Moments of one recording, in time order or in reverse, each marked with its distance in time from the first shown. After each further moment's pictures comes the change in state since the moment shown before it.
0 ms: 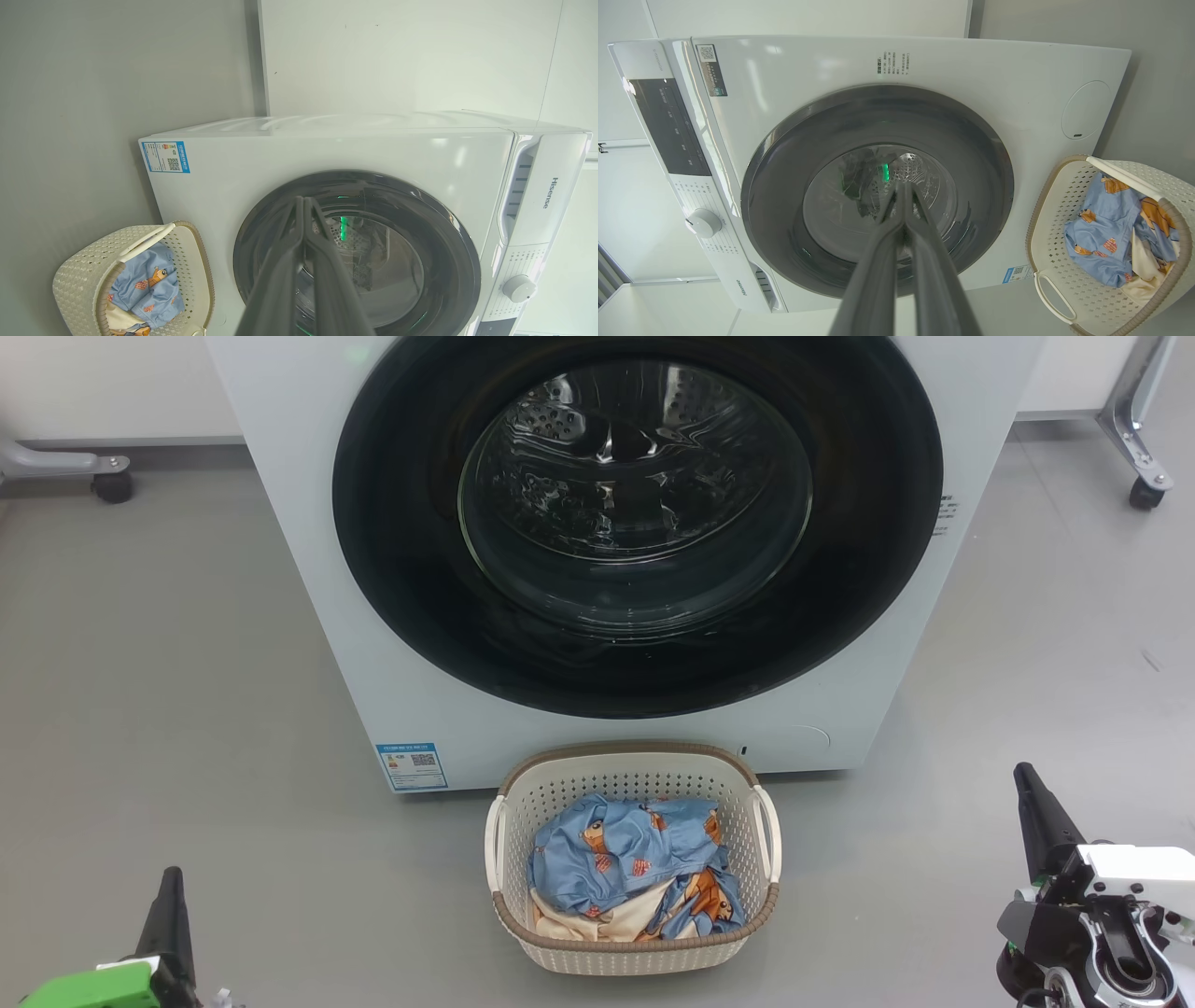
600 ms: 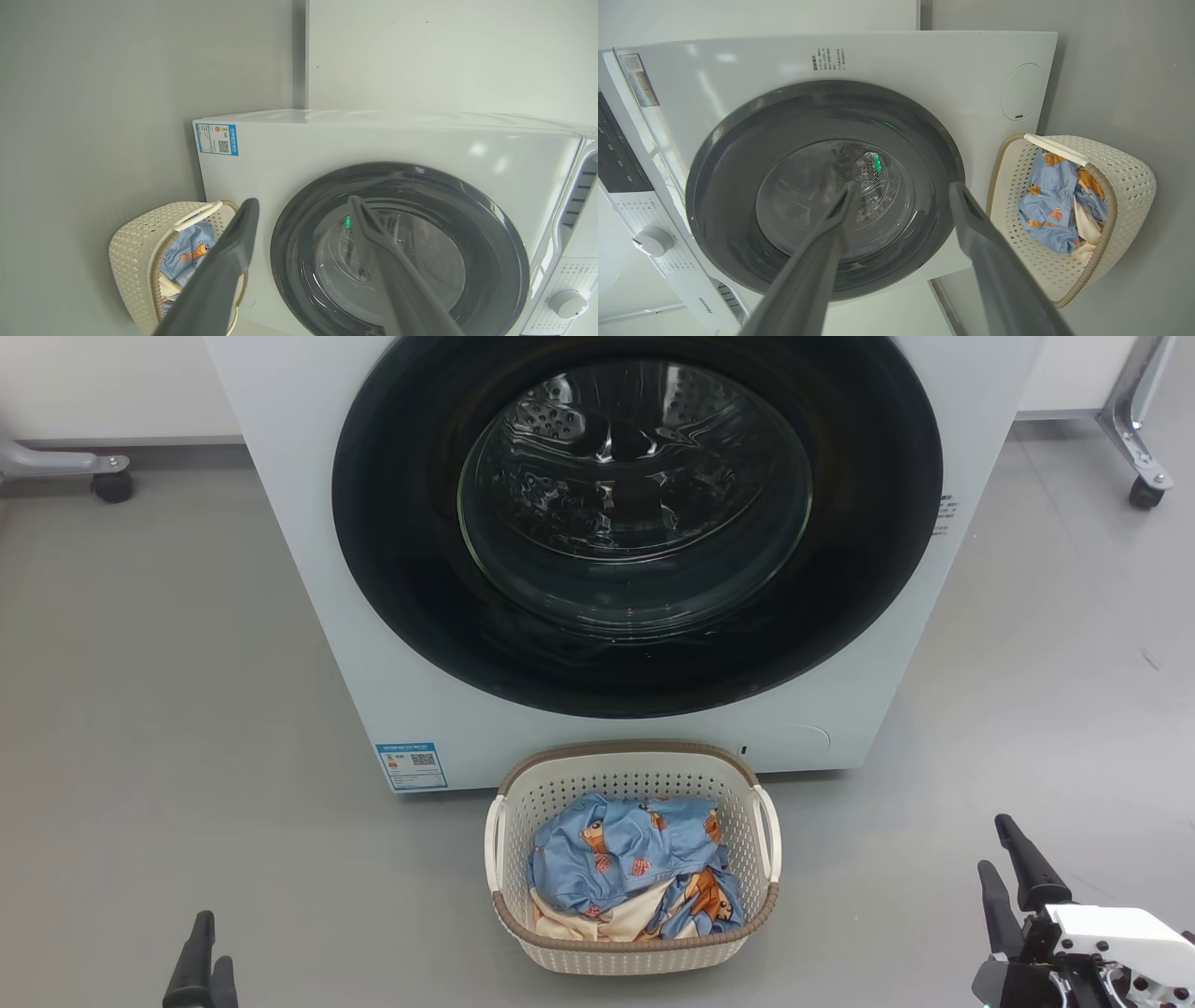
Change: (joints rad) left arm 0.054 -0.055 -0.019 0.068 0.003 0.000 -0.002; right arm 0.066 0.044 0.007 0.067 0.000 -0.001 -0.007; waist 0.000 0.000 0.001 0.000
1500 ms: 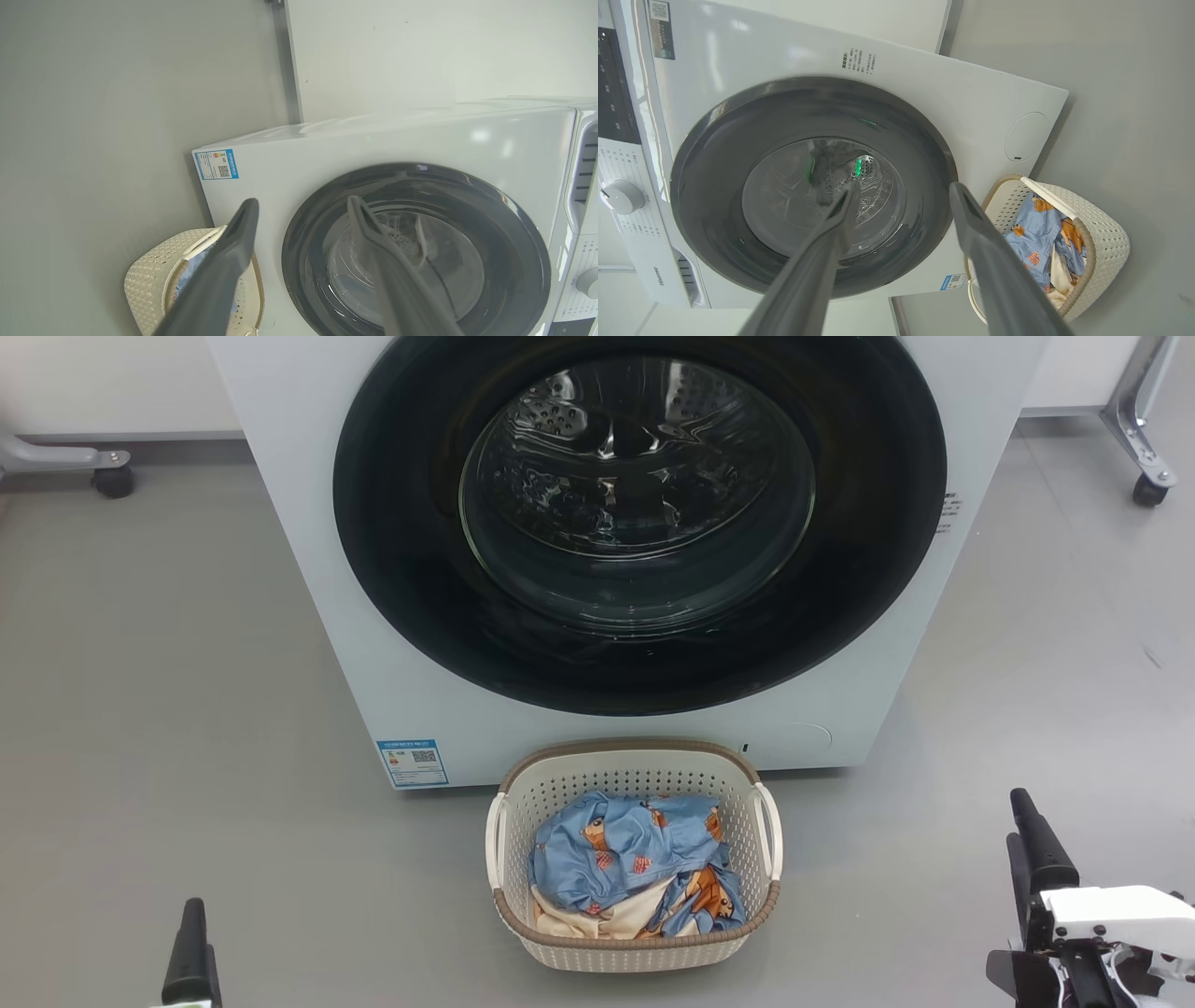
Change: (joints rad) left arm -0.001 -0.015 0.021 -0.017 0.161 -0.001 -0.052; right arm 0.000 -0.040 0.038 -0.055 -0.168 0.004 -0.076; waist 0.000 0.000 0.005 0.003
